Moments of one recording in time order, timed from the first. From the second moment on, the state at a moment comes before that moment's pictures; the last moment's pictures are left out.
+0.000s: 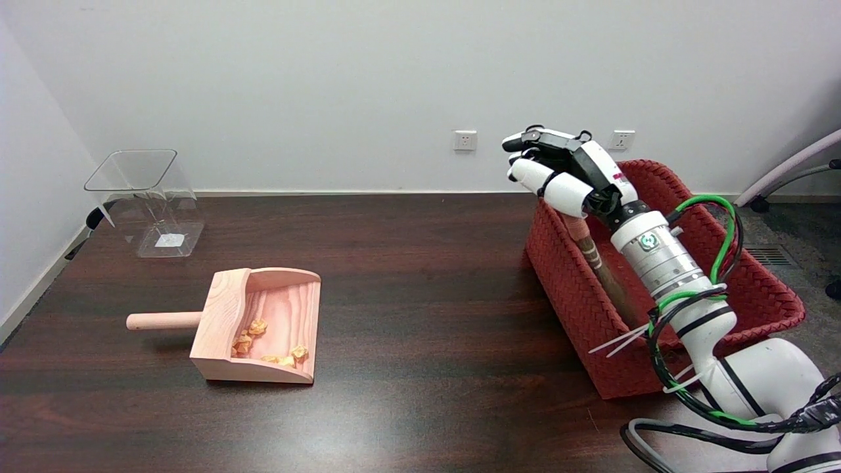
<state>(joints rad) -0.23 -1.26 -1.27 1.70 2.75 -0.38 -1.29</state>
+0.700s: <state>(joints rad) -0.24 -1.27 -1.23 1.74 2.75 -0.39 -1.32</state>
